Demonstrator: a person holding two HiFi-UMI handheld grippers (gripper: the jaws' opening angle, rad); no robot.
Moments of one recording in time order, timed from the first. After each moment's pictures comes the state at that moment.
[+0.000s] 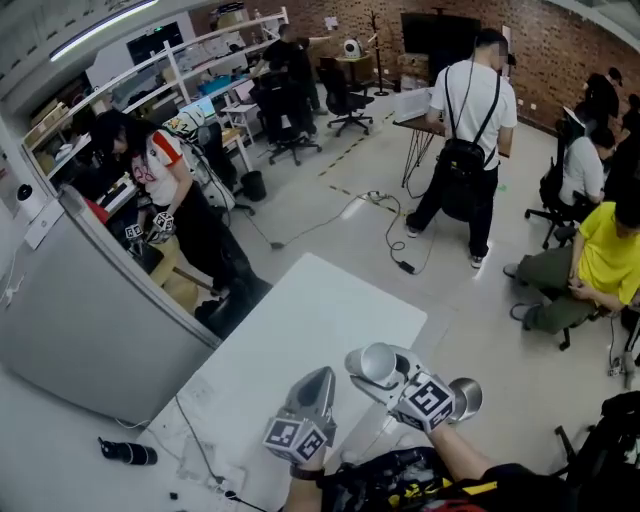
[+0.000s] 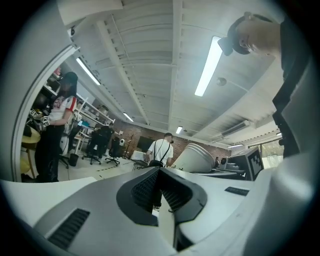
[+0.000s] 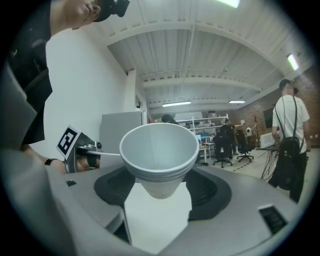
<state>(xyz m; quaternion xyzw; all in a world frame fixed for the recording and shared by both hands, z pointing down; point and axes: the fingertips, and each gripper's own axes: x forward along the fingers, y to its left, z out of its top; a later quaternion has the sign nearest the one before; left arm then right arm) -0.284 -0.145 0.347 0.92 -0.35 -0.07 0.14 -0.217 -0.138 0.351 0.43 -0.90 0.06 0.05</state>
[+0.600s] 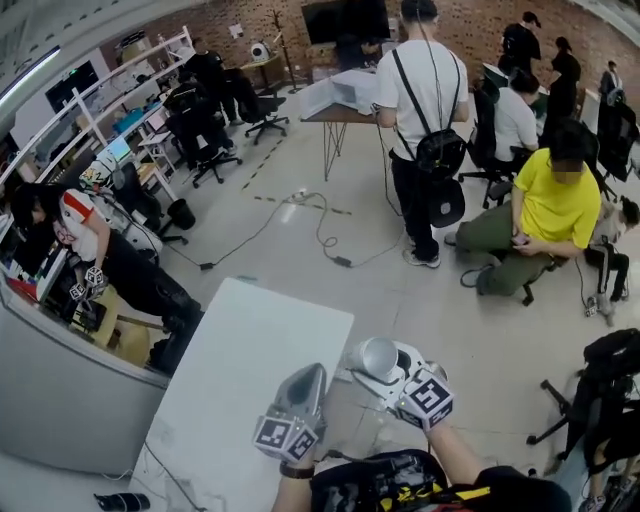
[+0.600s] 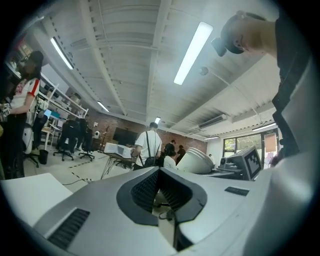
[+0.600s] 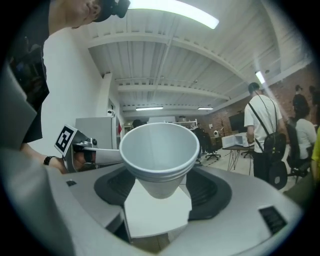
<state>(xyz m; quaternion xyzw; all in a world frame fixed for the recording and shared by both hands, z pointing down) -0.078 -0.116 0.338 0.97 -0.21 -0.02 0.12 0.003 -0.086 0.356 0.57 -0.82 0.09 0.02</state>
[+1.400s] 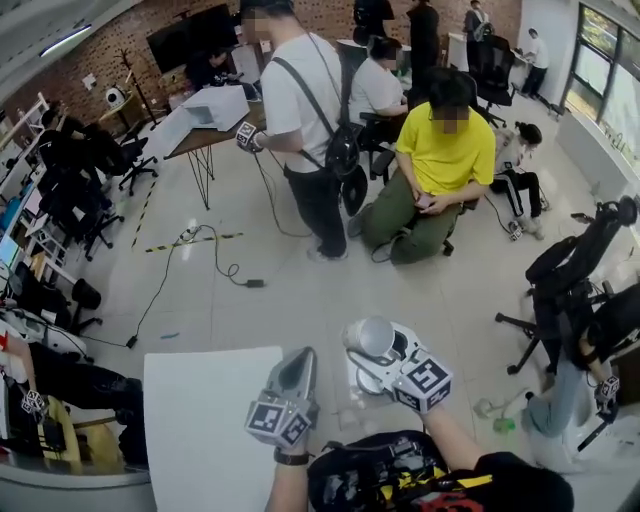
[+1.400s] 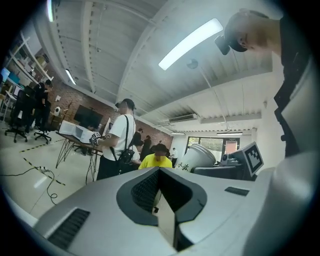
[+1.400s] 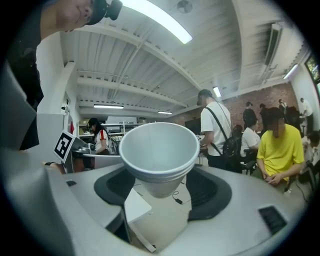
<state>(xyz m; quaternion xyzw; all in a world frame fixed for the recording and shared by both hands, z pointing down) 0.086 -0.142 0.353 0.99 0.01 0.01 0.15 0.152 -0.069 0.350 0.76 -0.64 0.11 0.01</state>
